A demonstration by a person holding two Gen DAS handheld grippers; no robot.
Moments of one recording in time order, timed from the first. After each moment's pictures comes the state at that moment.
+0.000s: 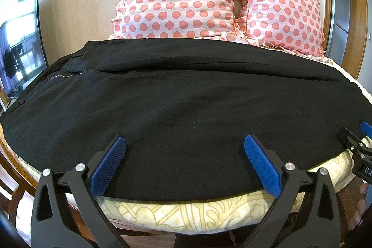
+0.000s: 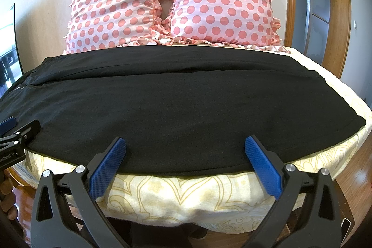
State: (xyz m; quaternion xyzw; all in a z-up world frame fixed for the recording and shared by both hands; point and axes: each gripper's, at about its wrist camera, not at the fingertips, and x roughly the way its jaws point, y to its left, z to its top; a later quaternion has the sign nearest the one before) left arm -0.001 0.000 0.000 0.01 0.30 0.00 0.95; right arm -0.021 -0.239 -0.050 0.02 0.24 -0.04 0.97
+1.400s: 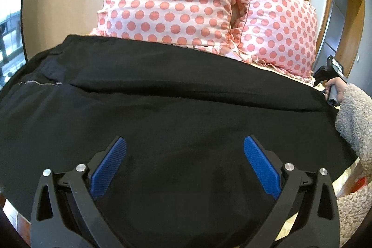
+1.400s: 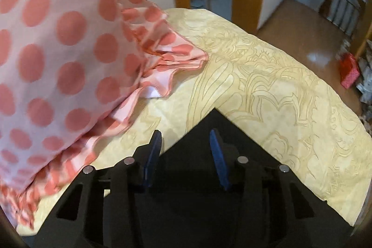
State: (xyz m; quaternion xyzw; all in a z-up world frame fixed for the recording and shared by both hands) left arm 0.056 0.027 0.030 -0.07 0.32 -0.07 0.94; right arm 0.296 -0.552 0.015 0.27 0.38 -0.34 0.82
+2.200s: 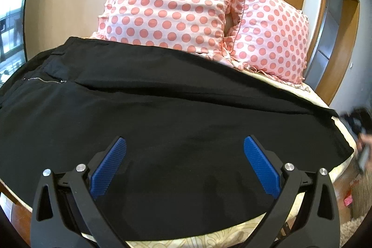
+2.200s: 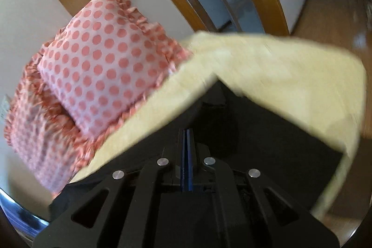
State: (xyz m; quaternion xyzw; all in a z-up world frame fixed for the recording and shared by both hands) left arm 0.024 0.031 0.038 -0.08 0.29 -0.09 0.95; right arm 0.026 -0.495 -0.009 0.40 0.19 -0.17 0.88
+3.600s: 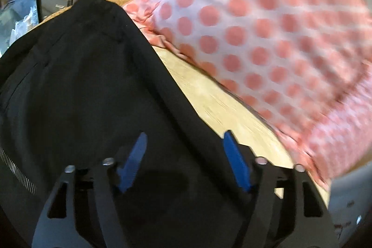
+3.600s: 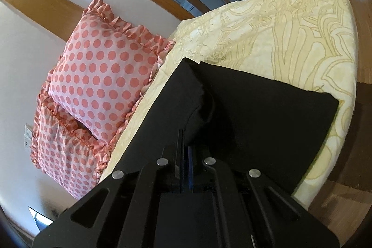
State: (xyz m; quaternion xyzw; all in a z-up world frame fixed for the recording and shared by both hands) left arm 0.317 0.157 0.051 -0.27 0.45 0.07 0.85; right arm -0.006 -0.518 -0.063 0.49 0.15 -0.11 0.85
